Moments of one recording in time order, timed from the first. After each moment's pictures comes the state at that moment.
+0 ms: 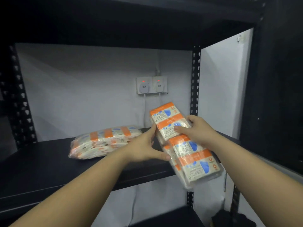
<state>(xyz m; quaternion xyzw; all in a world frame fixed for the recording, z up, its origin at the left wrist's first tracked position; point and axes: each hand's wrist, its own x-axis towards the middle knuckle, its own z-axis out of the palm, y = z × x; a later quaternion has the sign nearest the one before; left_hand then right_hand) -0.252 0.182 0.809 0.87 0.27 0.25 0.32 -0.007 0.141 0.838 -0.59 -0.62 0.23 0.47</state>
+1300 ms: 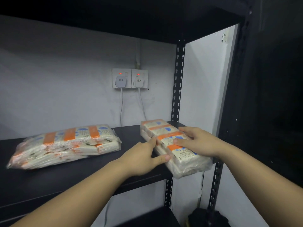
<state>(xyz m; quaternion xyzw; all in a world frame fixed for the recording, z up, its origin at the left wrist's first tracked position) -0.170 0.185 0.788 0.89 0.40 0.17 0.11 0.068 0.122 0.830 -0.63 -0.68 0.19 0.32</state>
